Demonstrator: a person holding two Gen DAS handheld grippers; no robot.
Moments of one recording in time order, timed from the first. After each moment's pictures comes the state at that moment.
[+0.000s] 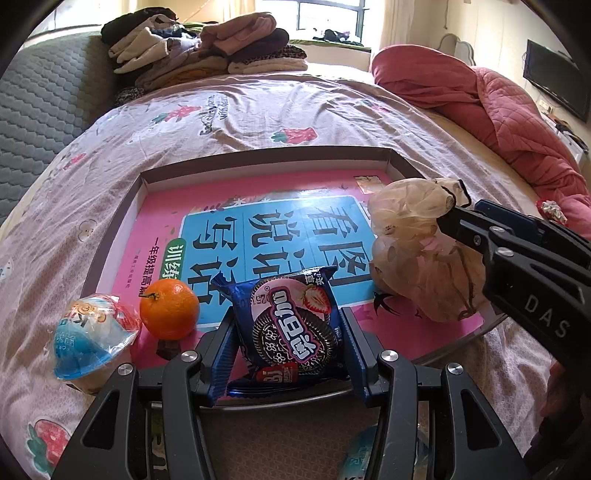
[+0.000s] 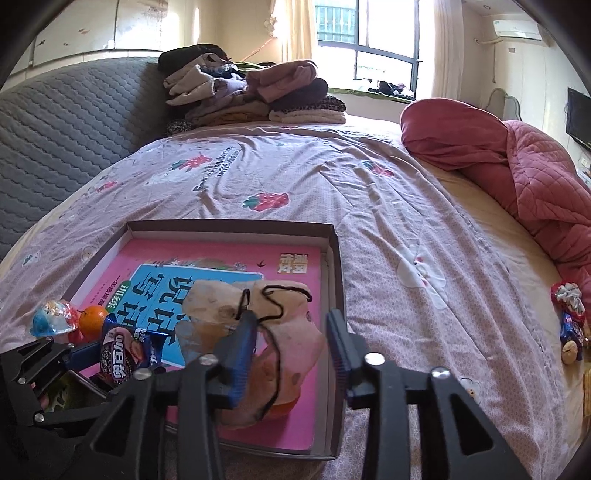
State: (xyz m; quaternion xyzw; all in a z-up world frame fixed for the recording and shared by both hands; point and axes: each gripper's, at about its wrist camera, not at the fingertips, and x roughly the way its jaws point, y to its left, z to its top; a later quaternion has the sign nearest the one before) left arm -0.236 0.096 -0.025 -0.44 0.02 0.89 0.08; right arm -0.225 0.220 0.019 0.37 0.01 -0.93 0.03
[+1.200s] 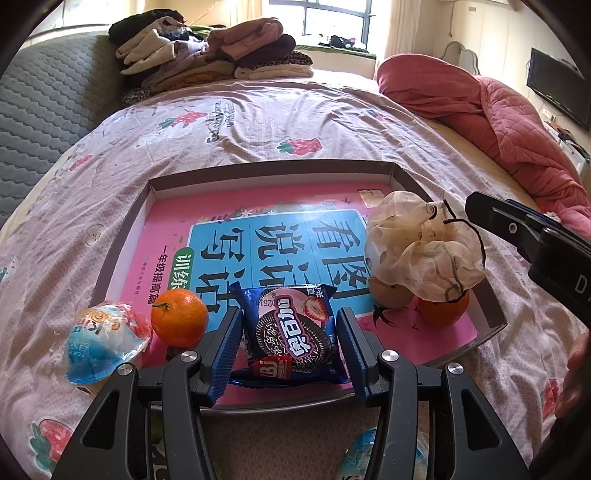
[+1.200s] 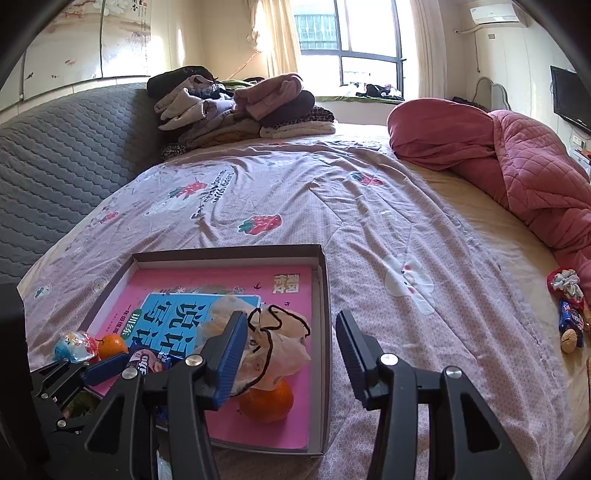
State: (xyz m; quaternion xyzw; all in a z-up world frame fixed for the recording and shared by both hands) left arm -0.236 0.092 -0.014 -0.43 0.01 0.90 0.08; right arm -0.216 0.236 0.043 0.35 -0.03 -0.94 0.03
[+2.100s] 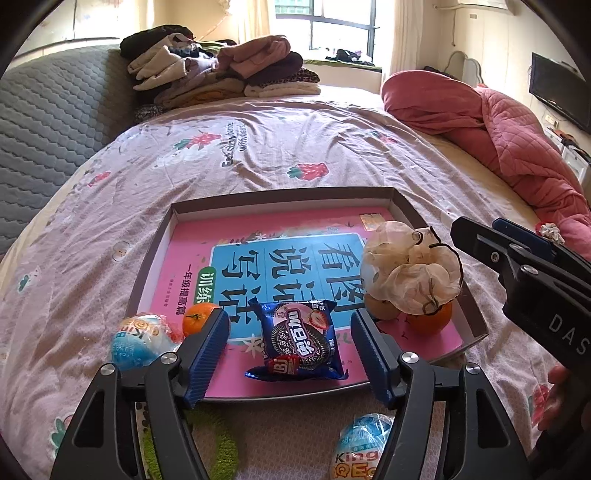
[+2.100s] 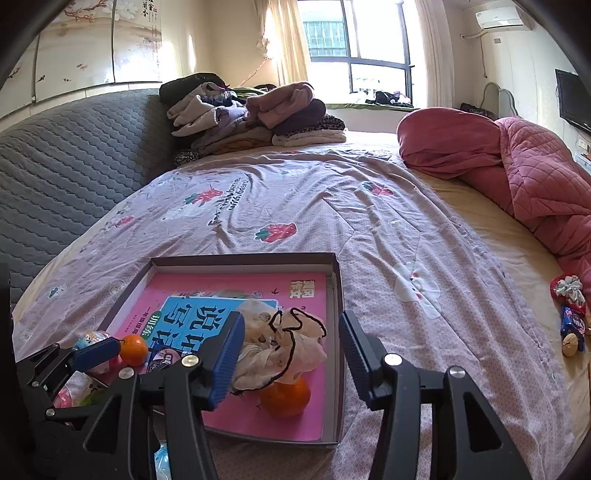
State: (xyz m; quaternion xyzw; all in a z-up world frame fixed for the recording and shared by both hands) left arm -0.217 0.090 0.020 -0.41 0.02 0.91 0.06; right arm -0.203 0.228 0.056 0.33 -0.03 -0.94 0.05
